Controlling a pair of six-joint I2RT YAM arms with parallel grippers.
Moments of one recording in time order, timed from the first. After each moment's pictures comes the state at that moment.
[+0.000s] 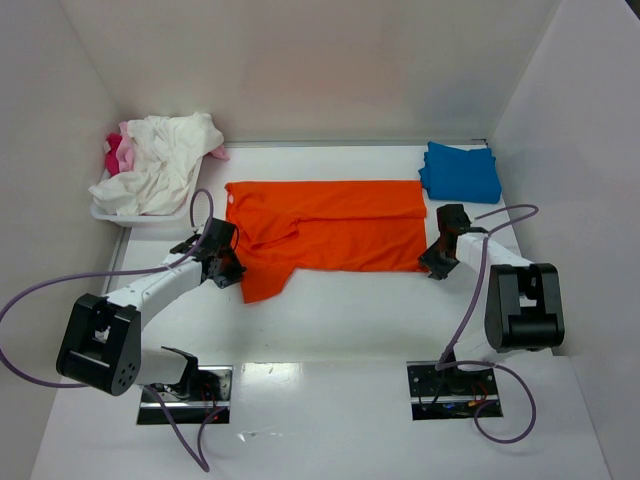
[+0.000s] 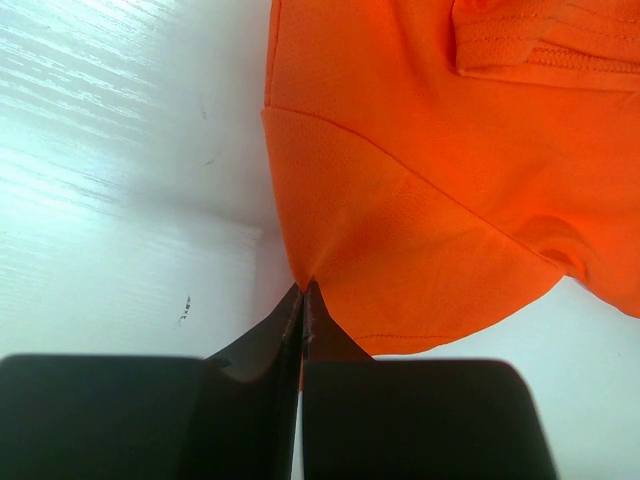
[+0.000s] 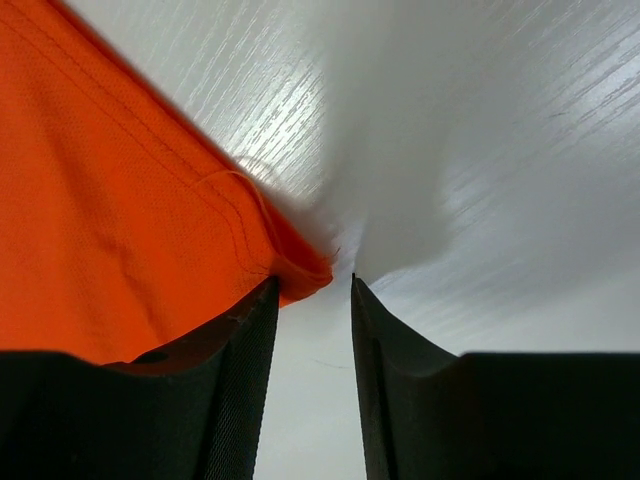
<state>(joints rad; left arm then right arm) -0.29 1.32 0.72 -0.48 -0.10 -0.84 0.00 1.50 0.78 -0.50 0.11 0.88</state>
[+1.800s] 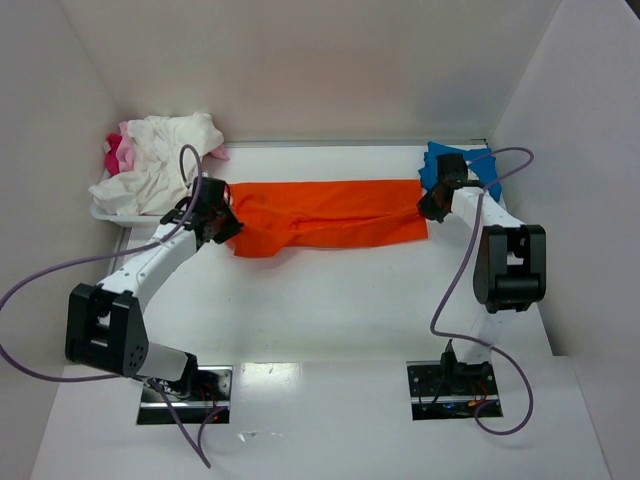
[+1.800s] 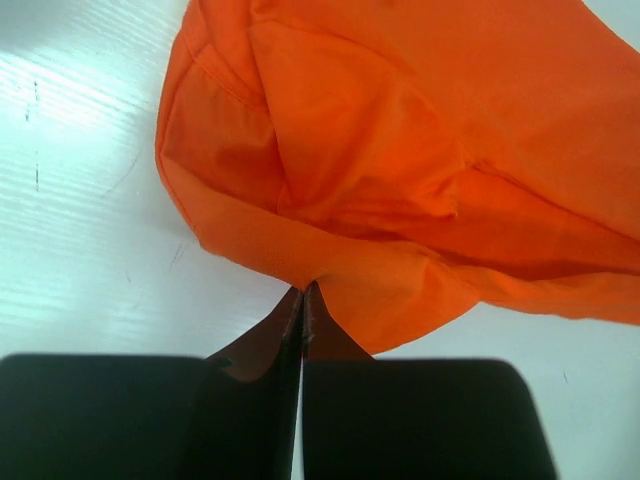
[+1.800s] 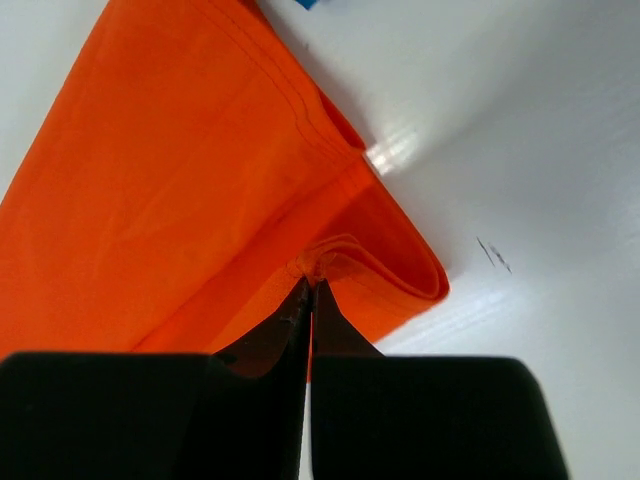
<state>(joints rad) -0.21 1.41 1.02 -0.46 -0.10 -0.75 0.00 1.77 1.25 -0.45 0.10 0.78</state>
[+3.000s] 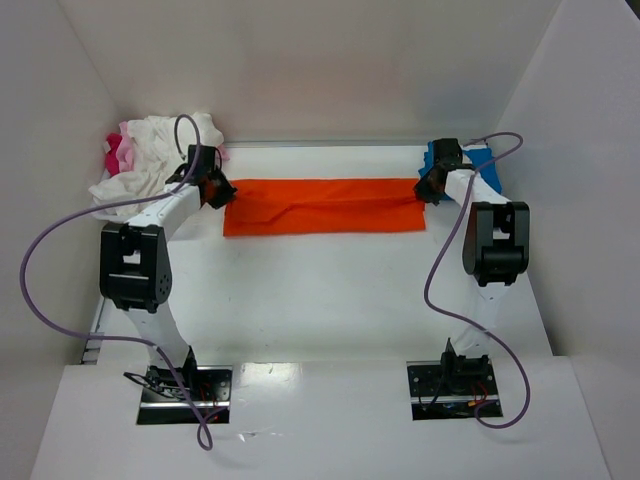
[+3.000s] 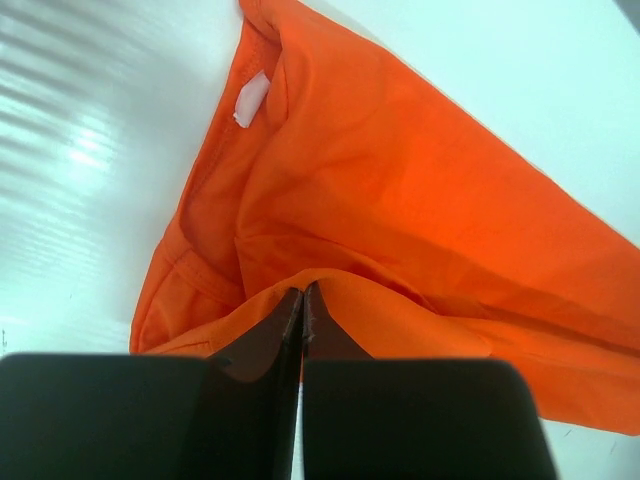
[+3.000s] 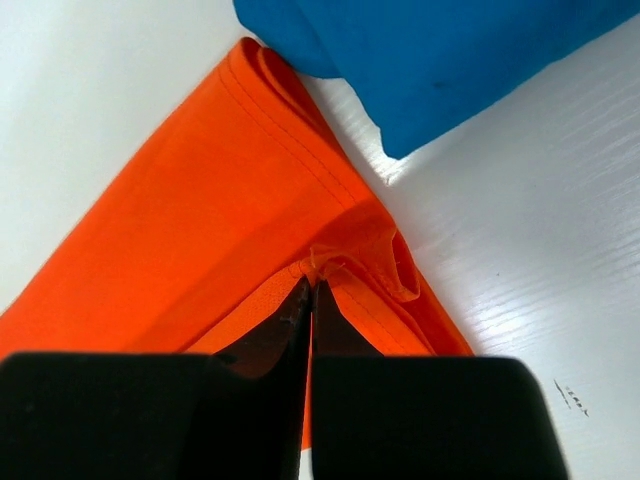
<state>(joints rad) -0.06 1.83 1.36 -0.35 -0.02 -0.71 -0.01 2.02 1.51 -0.43 0.08 0.74</state>
